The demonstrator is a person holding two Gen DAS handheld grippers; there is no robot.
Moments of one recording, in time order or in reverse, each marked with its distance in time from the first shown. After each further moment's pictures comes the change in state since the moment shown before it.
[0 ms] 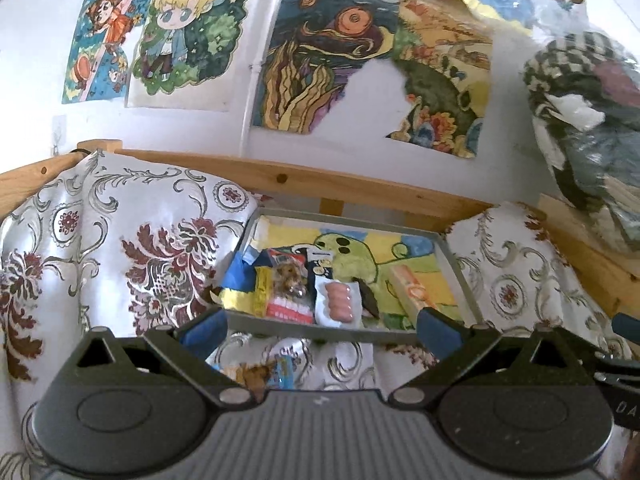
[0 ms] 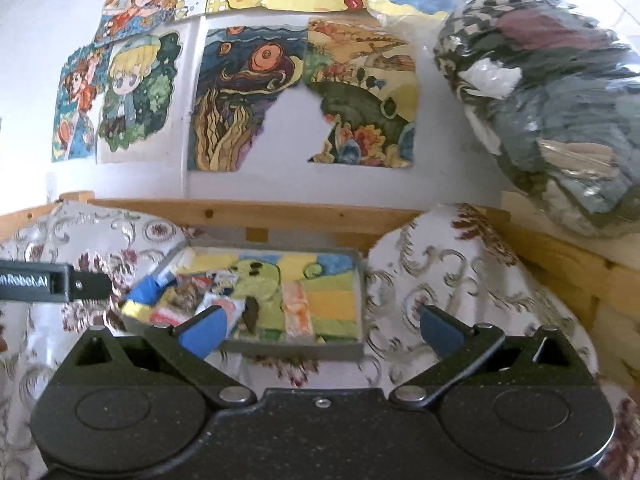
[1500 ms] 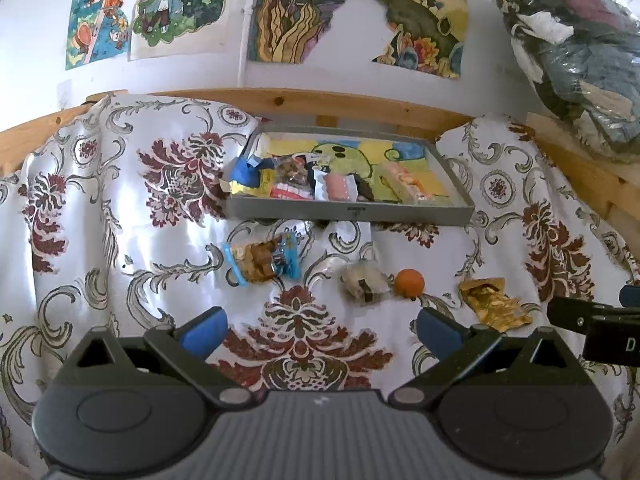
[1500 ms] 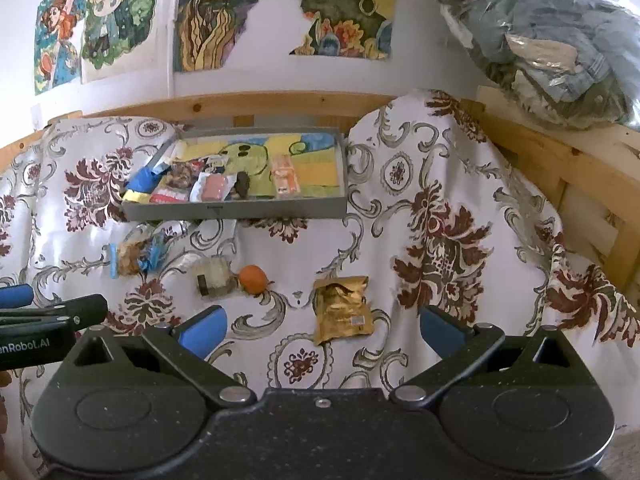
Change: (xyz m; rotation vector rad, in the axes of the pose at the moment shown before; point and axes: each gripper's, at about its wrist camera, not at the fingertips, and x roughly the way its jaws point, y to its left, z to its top) left arm -0.043 -0.010 -0.086 0.065 0.155 0.031; right arm -0.046 0.005 -0.051 0.034 0.306 -0.041
